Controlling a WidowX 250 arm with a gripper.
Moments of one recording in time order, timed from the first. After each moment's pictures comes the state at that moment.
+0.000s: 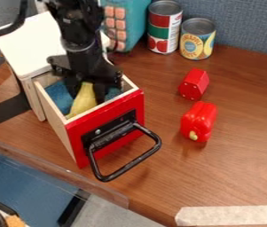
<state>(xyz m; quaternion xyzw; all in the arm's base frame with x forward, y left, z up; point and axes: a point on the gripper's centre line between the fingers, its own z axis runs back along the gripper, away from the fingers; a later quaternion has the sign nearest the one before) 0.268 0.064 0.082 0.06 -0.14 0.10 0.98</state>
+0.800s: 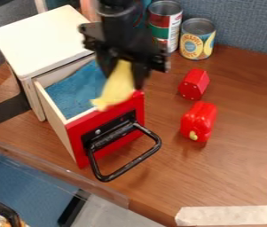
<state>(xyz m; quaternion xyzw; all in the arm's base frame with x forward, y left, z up) 0.258 -0.014 0.140 0.03 -0.16 0.01 0.99</state>
